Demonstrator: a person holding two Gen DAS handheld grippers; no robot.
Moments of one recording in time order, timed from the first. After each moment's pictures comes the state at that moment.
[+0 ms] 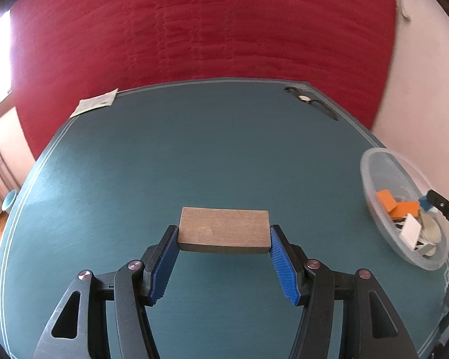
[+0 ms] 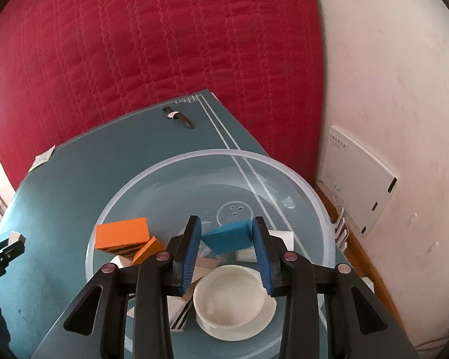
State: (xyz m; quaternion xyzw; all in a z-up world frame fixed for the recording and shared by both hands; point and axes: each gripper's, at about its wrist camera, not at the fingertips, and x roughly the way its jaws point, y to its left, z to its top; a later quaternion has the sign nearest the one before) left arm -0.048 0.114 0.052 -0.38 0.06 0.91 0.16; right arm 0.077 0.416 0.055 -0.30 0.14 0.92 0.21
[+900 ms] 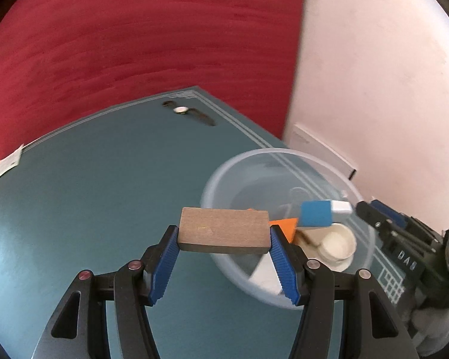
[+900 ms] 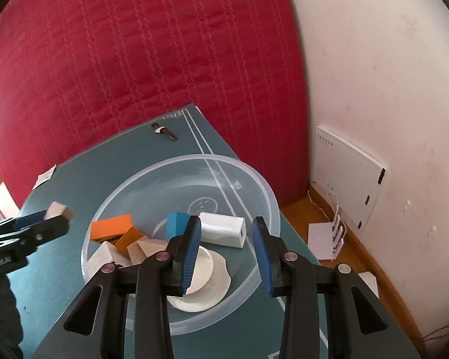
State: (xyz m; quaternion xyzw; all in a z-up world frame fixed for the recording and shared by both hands) left arm -0.017 0.258 0.081 -0.36 0.11 0.87 0.34; right arm 0.128 0.436 0.056 -0.26 0.17 0.92 0.22
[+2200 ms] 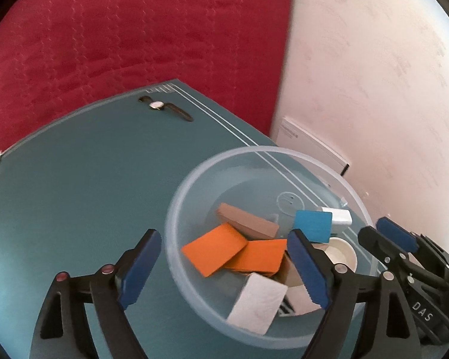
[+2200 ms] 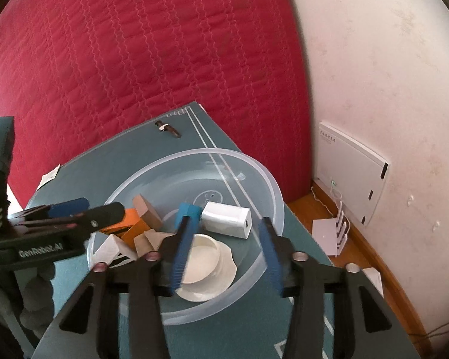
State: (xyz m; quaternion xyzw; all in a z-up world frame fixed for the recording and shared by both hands) left arm -0.032 0.286 0.065 -0.36 0.11 0.86 0.35; right arm 0.137 0.429 0.055 -0.26 0.18 0.92 0.22
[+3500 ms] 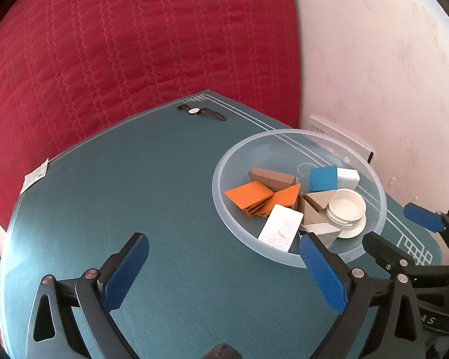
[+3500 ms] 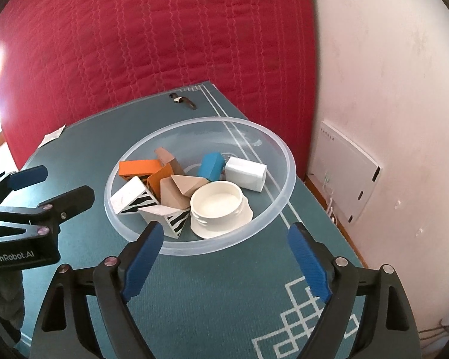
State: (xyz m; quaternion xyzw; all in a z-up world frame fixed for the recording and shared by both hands) left arm 0.017 0.245 0.063 -0.32 0.17 0.89 0.28; right arm 0.159 0.378 0.052 -0.31 0.12 0.92 0.21
